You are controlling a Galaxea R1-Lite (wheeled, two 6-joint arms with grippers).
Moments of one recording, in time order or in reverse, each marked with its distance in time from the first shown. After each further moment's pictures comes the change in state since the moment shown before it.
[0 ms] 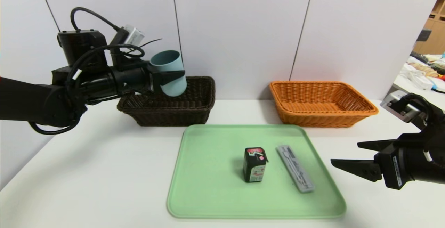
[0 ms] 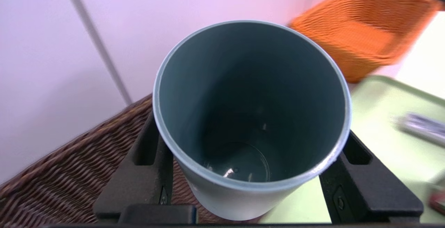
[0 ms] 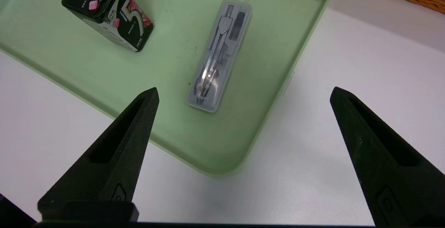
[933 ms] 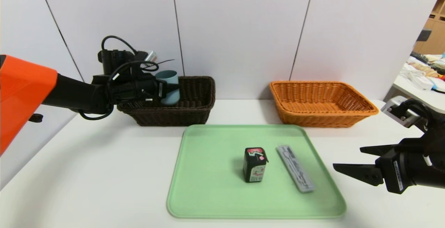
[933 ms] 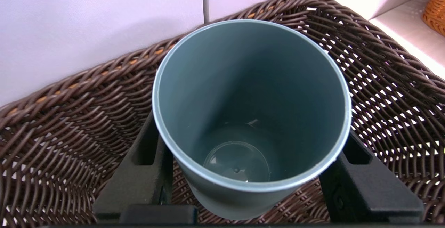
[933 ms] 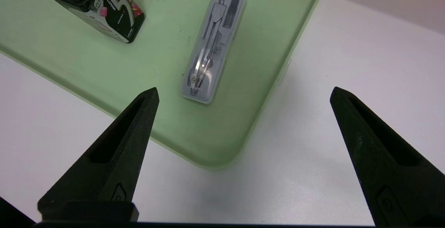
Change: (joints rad) left arm 0.053 0.264 -0.271 0.226 0.151 -0.010; right arm -0.018 -0.001 0.028 -0.001 0.000 0.000
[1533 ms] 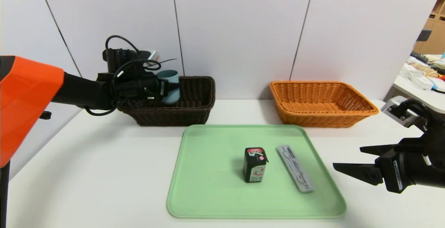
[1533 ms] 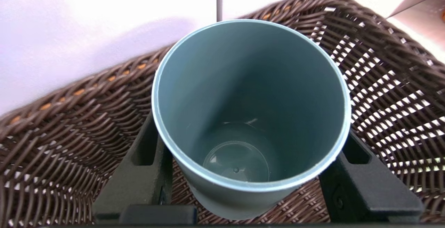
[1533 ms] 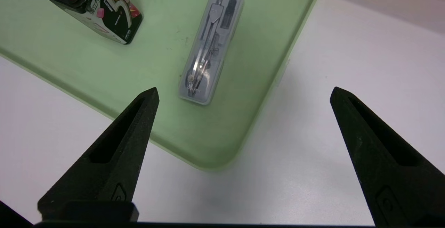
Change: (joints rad) left arm 0.000 0.046 -0.070 0.036 0.022 0.008; right arm -0.012 0.004 0.003 -0.008 0.002 -0.001
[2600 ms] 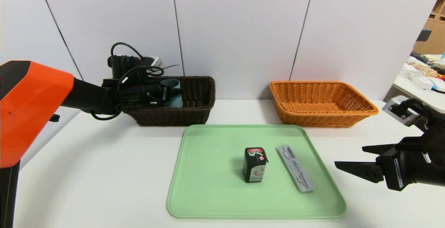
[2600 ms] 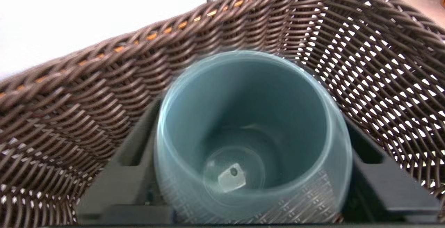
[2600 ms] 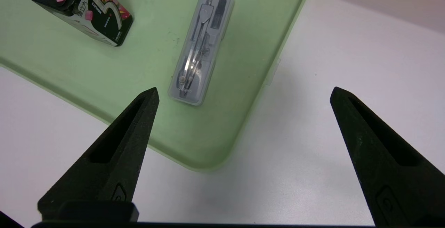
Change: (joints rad) left arm -0.001 0.037 0.016 -0.033 -0.028 -0.002; right arm -0.022 0.007 -0.001 -0.001 0.001 -0.004
